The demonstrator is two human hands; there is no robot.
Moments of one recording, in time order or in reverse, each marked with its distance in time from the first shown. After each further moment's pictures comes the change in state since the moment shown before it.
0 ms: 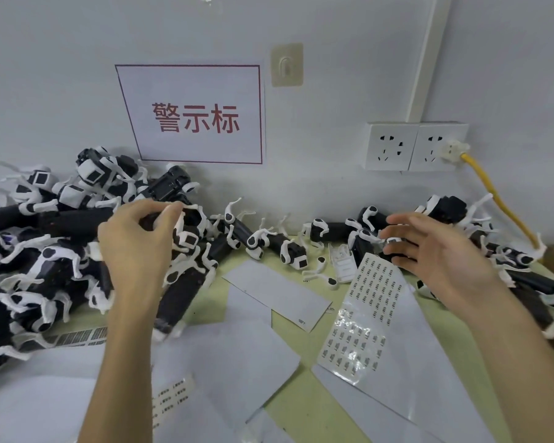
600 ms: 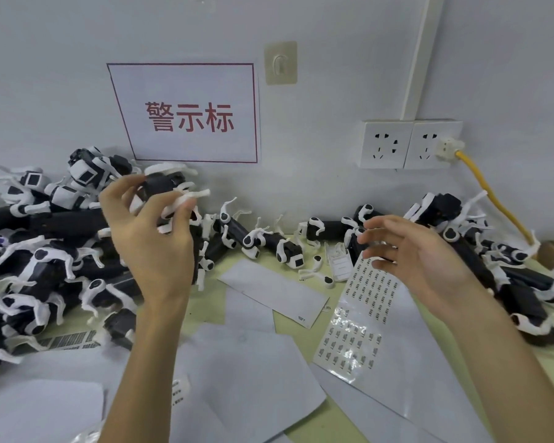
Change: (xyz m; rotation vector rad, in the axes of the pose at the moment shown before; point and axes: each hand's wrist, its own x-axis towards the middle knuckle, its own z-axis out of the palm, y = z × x) left_hand -0.016 0.009 0.029 -0.107 0.245 0.381; right_hand -0.003 0.005 0.018 -0.022 -0.046 0.016
